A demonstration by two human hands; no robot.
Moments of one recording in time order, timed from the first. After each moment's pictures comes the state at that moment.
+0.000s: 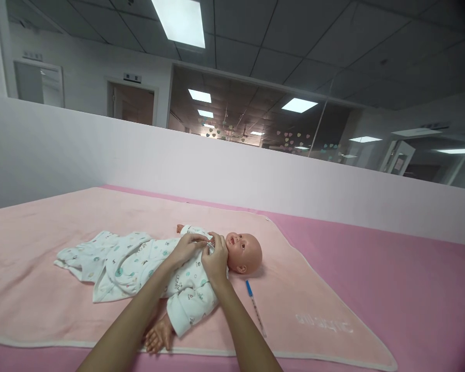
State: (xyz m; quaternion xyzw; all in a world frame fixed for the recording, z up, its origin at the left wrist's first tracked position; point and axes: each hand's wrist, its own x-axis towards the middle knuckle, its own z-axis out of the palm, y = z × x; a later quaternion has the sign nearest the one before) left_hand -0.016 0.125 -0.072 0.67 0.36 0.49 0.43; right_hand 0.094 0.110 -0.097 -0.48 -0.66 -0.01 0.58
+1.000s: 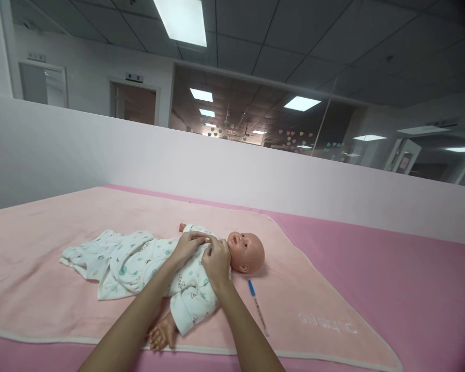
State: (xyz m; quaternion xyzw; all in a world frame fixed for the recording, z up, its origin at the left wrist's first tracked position) left_hand -0.014 0.125 -0.072 0.60 0.38 0.54 0.46; right_hand 0.093 0.105 -0.098 -0.52 -0.68 -0.09 0.51
